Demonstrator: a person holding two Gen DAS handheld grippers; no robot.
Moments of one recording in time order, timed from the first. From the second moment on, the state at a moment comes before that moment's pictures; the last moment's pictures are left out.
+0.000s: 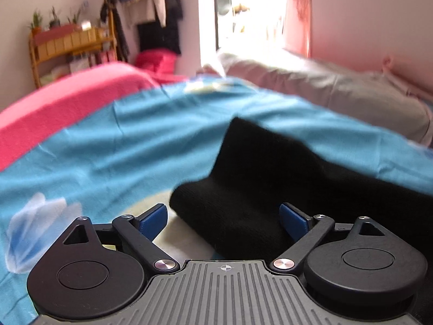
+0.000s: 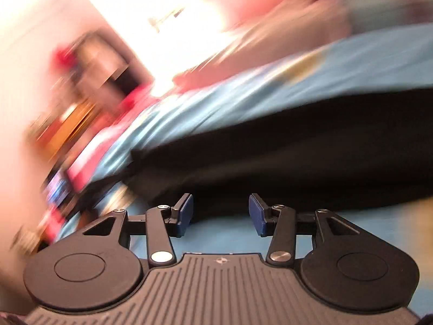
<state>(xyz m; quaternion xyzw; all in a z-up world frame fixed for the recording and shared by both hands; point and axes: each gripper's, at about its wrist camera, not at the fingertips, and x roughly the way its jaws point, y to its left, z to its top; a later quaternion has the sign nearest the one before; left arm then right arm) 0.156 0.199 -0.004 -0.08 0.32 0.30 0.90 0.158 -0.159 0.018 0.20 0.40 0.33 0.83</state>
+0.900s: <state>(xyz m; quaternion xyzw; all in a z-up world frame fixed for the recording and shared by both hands) 0.112 0.265 0.013 -0.22 0.29 0.41 0.84 0.157 -0.037 0.070 -0.11 0.35 0.50 0.79</state>
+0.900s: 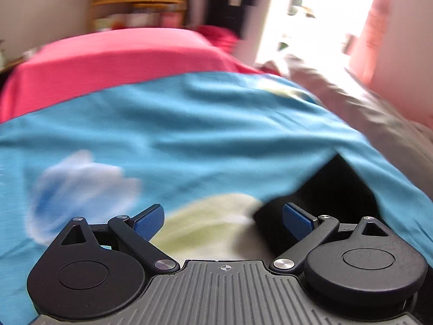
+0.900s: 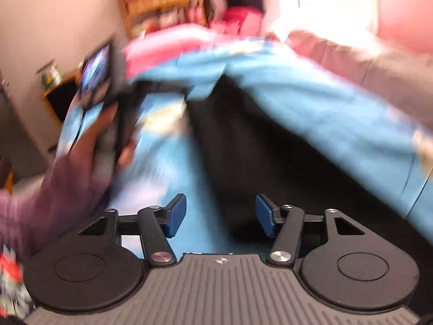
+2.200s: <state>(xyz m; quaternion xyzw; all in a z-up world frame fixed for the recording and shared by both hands) 0.097 0.301 0.000 -0.23 0.29 0.48 0.80 0.299 0.192 -0.006 -0.13 0.33 0.46 0.81</state>
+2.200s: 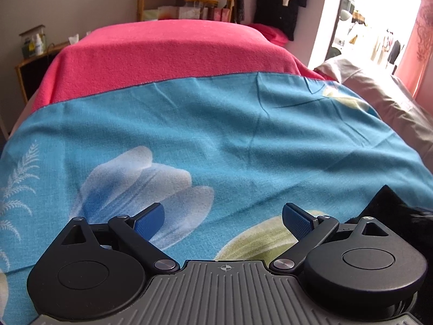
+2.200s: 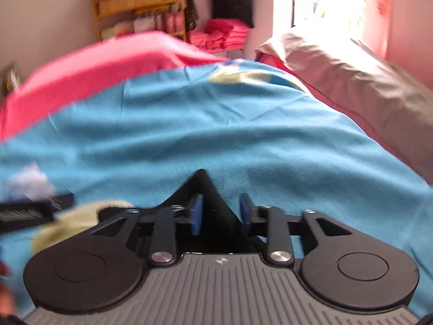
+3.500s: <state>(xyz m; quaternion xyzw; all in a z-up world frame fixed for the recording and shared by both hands) 0.205 0.183 -0.020 -0.06 0.34 0.24 0.91 0.170 -0.389 0.027 0.27 0.28 -0.09 0.92</state>
